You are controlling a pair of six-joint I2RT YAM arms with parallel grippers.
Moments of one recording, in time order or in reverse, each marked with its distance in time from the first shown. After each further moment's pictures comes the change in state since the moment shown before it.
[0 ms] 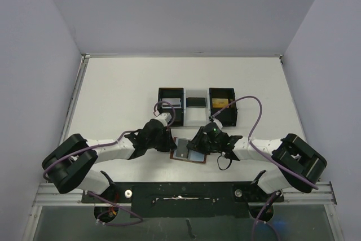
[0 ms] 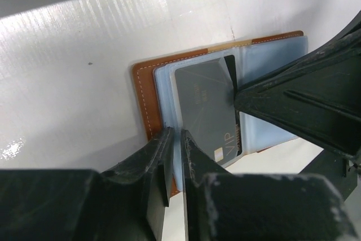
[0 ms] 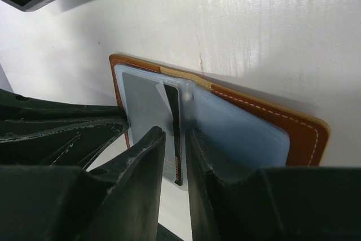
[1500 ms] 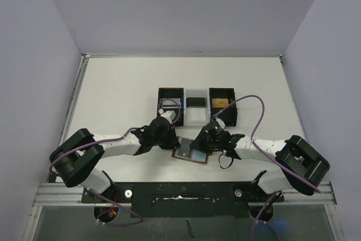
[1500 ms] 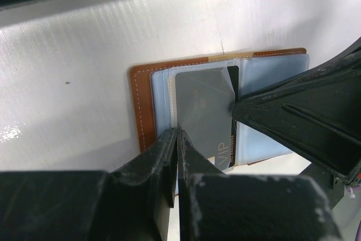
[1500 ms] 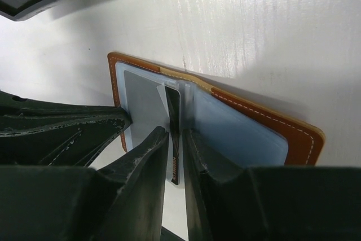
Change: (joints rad) left arm -0.027 0.082 0.097 -0.061 -0.025 -0.050; right arm -0.026 -0.032 0.025 -0.109 0.010 -0.016
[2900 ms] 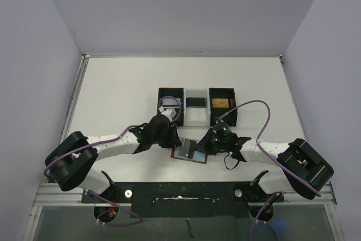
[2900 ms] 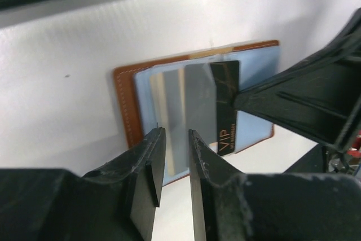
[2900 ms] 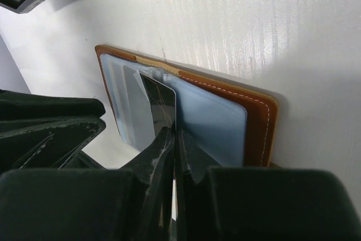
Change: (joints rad) left arm 0.000 -0.051 0.031 -0.106 -0.007 0.002; right arm -0.100 -0.048 -0.109 0.099 -0.148 -0.003
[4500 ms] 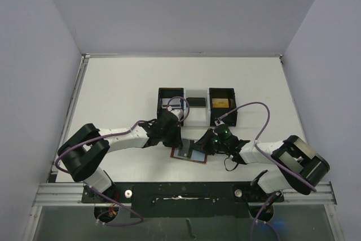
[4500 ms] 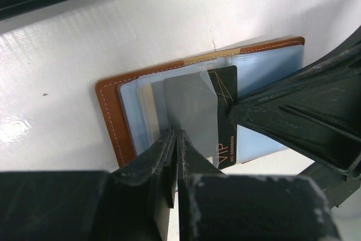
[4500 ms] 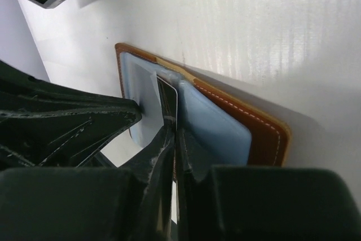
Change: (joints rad) left arm -0.027 0.134 0.151 -0.124 0.015 0.068; right arm 0.009 0.069 -0.066 0.233 -0.032 0.030
